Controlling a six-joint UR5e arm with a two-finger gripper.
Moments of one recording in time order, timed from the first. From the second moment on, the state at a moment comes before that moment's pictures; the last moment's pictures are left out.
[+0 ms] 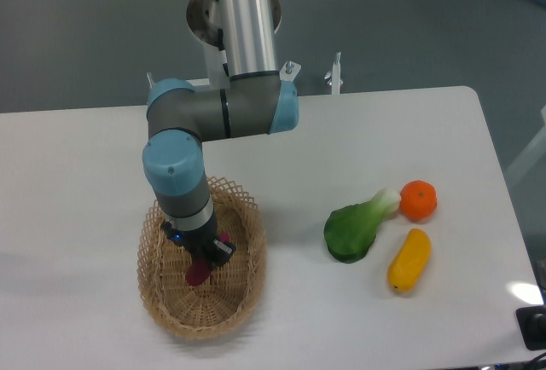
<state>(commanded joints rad) 2.12 -2.06 -1.69 -0.84 1.60 0.66</state>
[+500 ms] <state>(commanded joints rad) 2.12 -2.06 -1.69 -0.84 1.60 0.66</state>
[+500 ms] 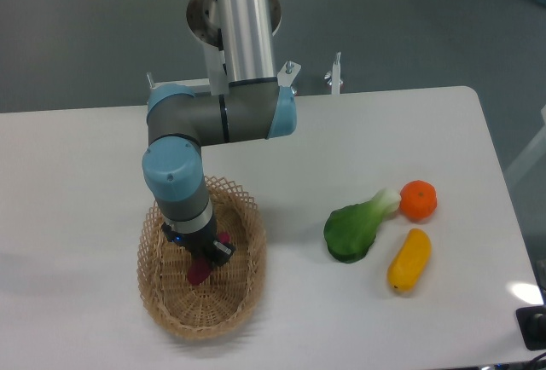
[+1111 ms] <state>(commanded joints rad) 2.13 -2.00 -1.63 -0.85 1.64 0.62</state>
